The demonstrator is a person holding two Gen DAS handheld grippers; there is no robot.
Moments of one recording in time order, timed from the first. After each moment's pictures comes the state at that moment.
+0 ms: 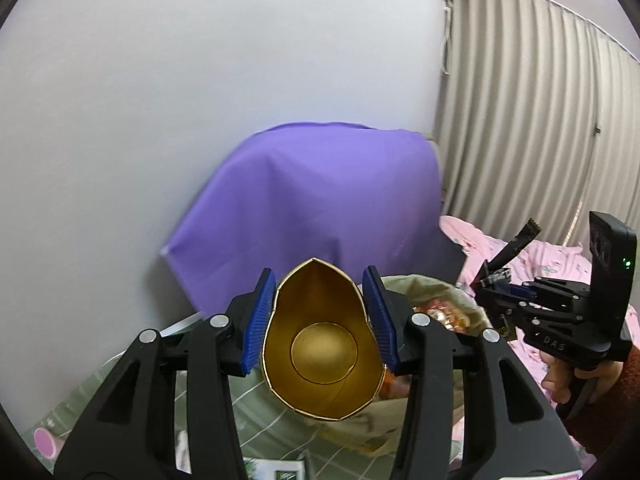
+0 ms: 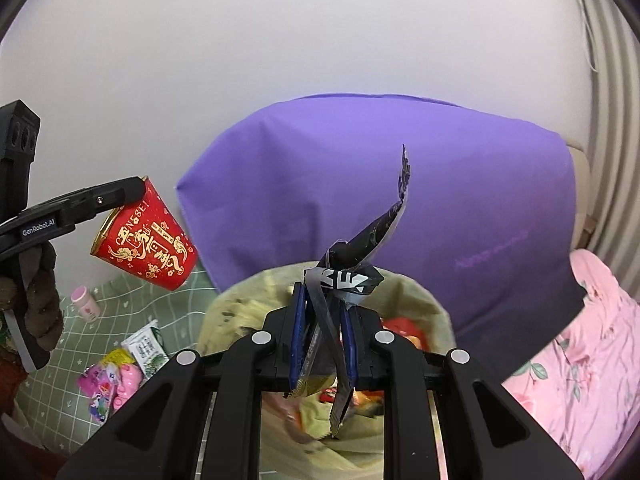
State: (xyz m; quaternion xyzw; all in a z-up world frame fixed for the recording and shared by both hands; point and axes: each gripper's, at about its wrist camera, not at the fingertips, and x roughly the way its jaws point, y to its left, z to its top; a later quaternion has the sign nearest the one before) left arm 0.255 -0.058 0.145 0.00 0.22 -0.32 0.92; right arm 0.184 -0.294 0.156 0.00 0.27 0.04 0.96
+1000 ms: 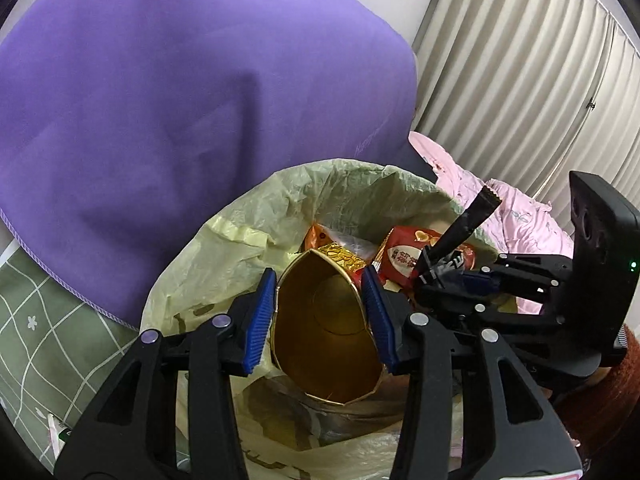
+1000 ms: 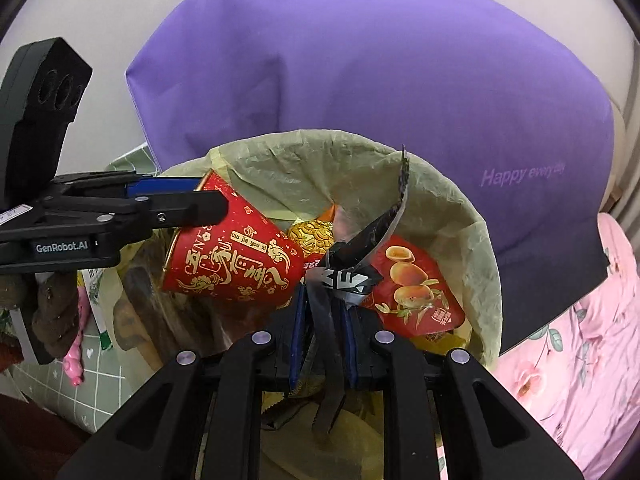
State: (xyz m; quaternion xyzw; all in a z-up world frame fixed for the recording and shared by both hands) left arm 0.314 -0.172 0.028 0.00 0.39 -0.38 0.84; right arm 0.251 -0.316 0.059 -0.04 0.42 0.08 0.90
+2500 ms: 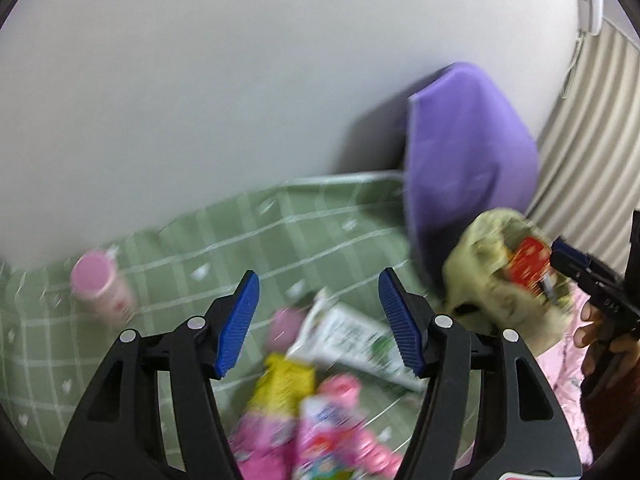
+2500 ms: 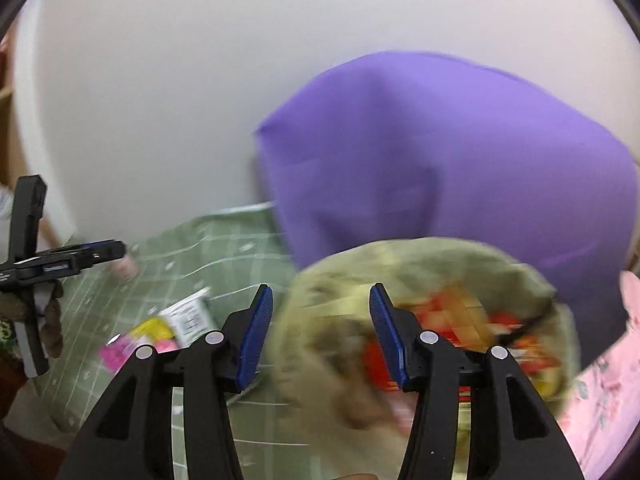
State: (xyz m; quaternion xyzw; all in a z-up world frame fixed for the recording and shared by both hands) left arm 0.240 0.114 0.025 -0.11 0.36 -0.14 0.92; right arm 0.219 -0.194 0.111 -0.05 0.33 0.17 0.93
